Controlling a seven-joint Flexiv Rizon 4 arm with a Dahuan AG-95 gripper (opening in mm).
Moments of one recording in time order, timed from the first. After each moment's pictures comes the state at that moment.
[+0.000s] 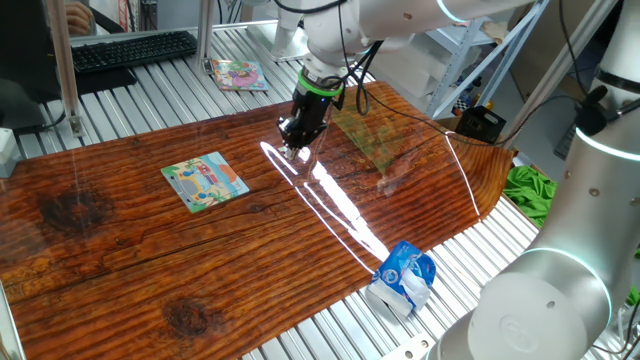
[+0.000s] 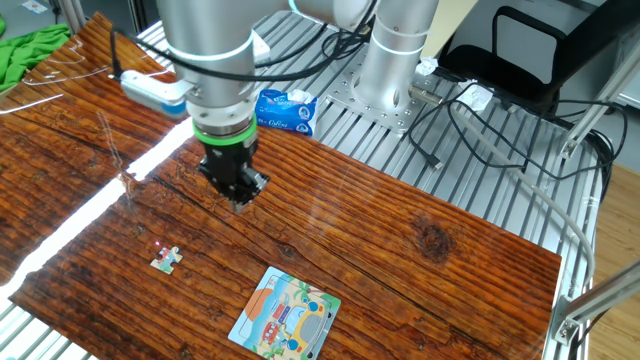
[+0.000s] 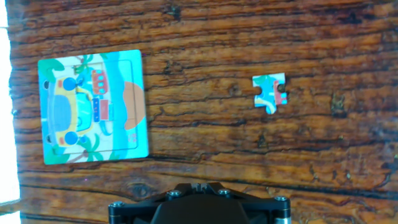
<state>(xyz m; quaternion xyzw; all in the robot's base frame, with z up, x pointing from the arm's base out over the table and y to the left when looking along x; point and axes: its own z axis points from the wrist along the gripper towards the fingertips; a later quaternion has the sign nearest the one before) 0.569 -0.053 0.102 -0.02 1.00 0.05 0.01</state>
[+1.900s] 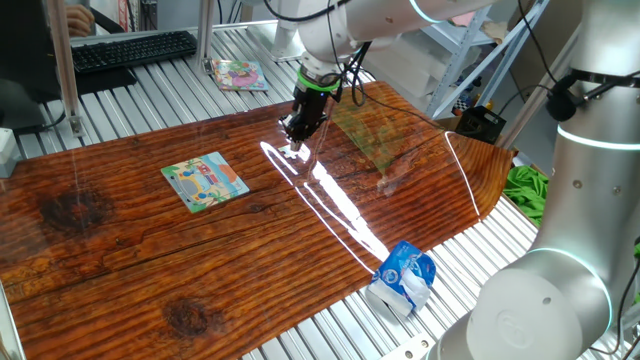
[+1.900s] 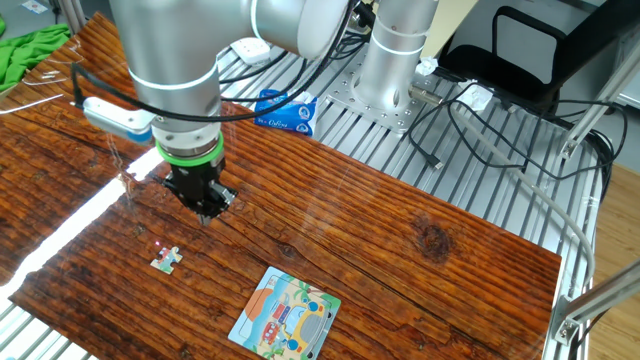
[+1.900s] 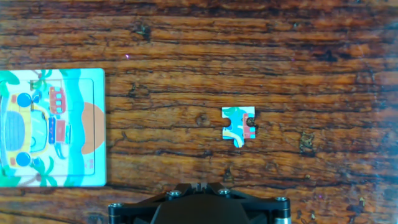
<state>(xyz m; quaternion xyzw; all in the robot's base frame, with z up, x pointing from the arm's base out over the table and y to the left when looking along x) 0.610 -0.091 0.084 -0.05 1.00 0.03 0.01</state>
